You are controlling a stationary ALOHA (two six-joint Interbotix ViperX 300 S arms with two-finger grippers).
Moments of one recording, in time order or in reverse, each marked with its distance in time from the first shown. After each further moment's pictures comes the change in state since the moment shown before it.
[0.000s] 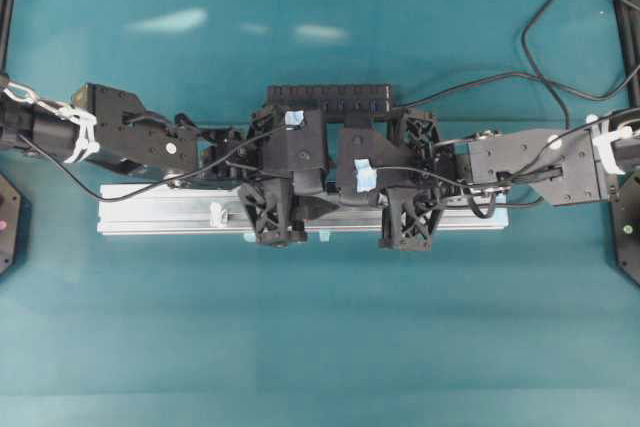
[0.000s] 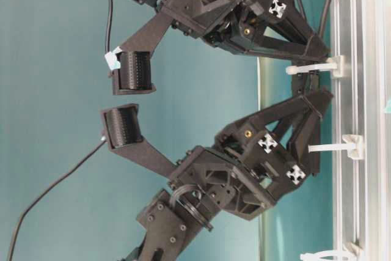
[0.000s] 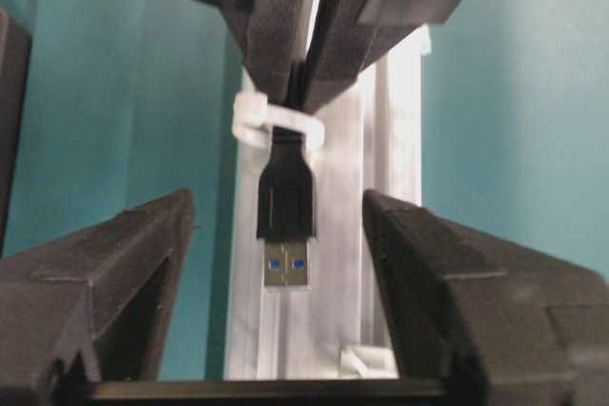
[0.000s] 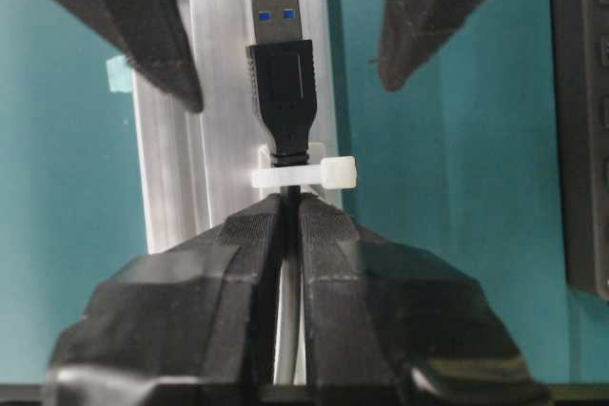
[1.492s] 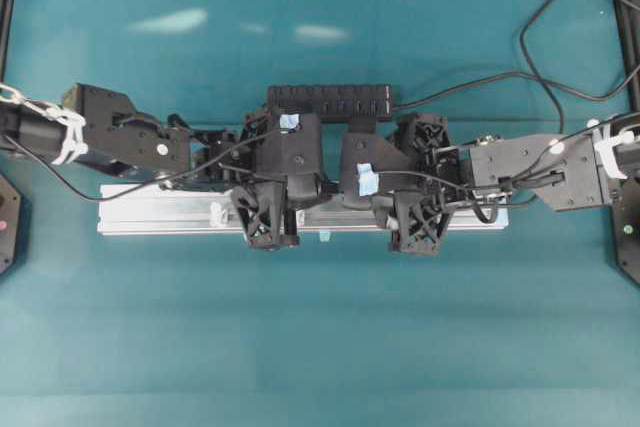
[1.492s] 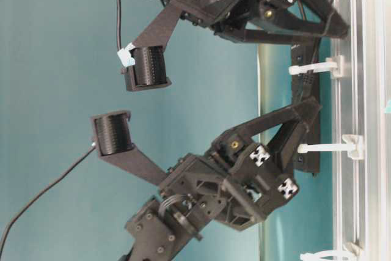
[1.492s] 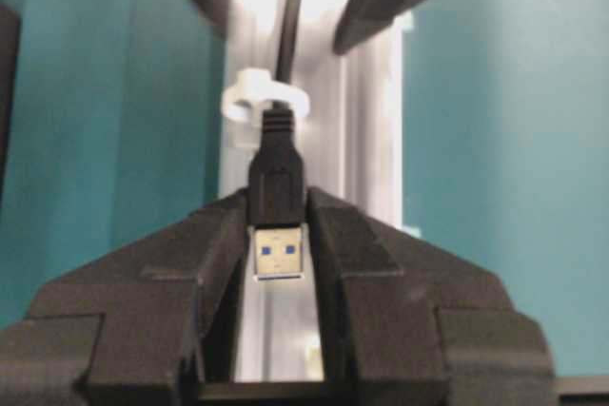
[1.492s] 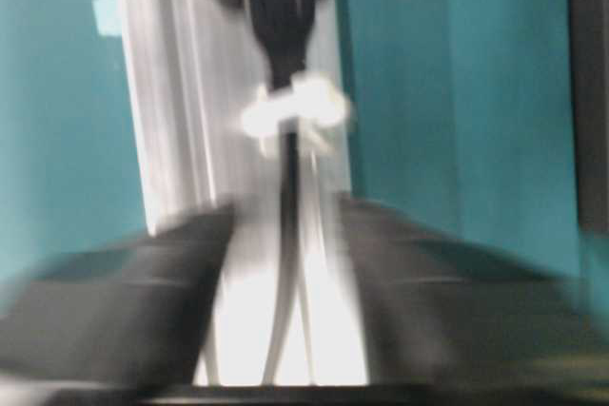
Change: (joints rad) left arm -0.011 -0.044 0.009 0.000 0.061 0.005; right arm 0.015 -0.003 0.006 0.000 0.092 0.035
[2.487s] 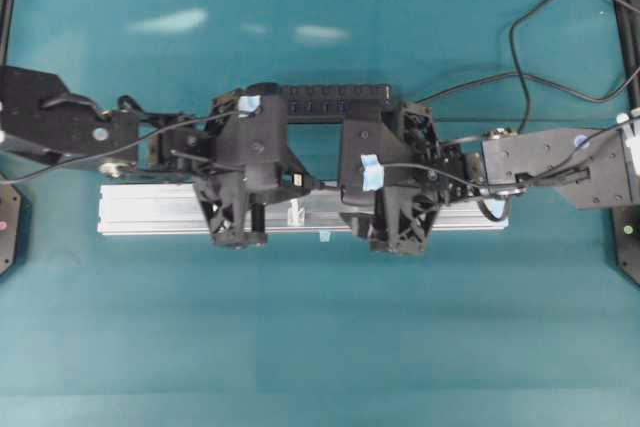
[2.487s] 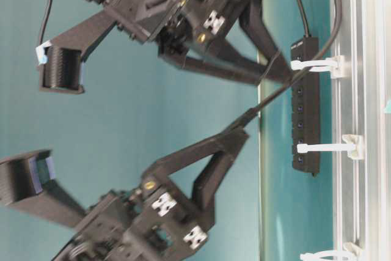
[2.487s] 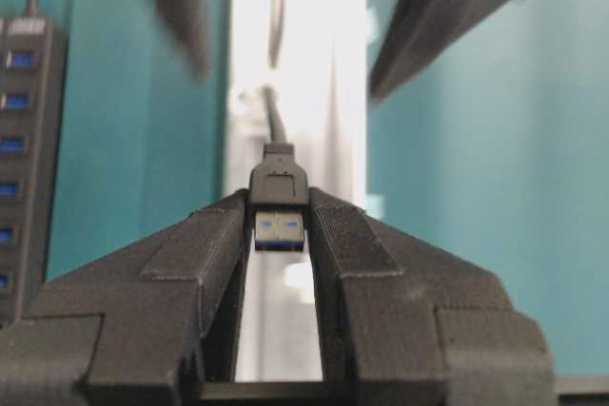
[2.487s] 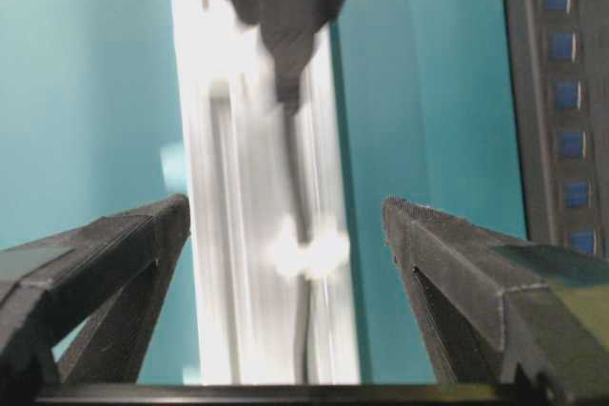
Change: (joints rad) left arm -0.034 -0.229 0.035 0.000 0.135 0.003; right arm 0.009 -0.074 -0.051 -0.041 -0.127 0.020
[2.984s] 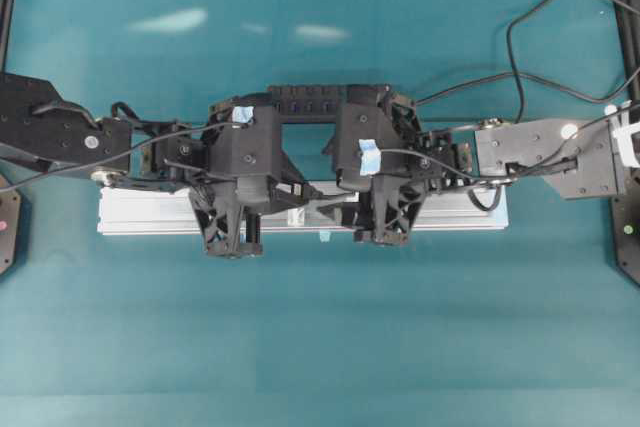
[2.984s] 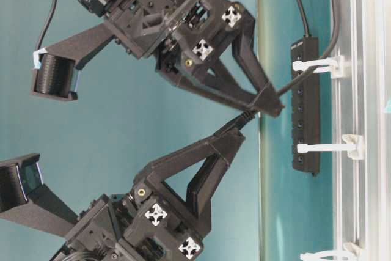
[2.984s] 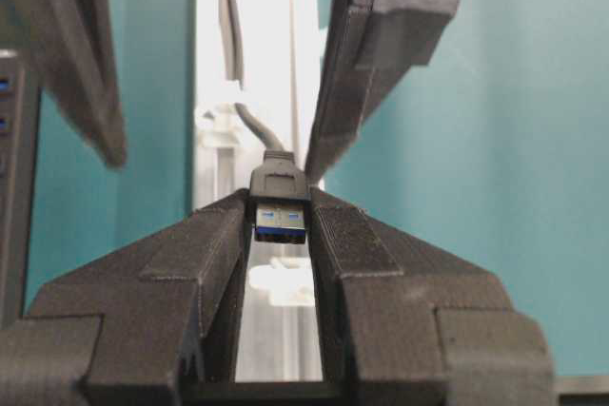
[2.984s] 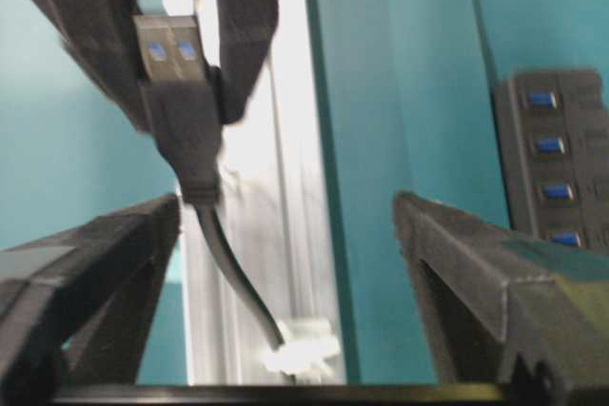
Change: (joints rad) left arm -0.015 -0.006 0.003 0.000 0.002 0.002; right arm -0.028 0.028 0.000 0.000 -0.144 0.000
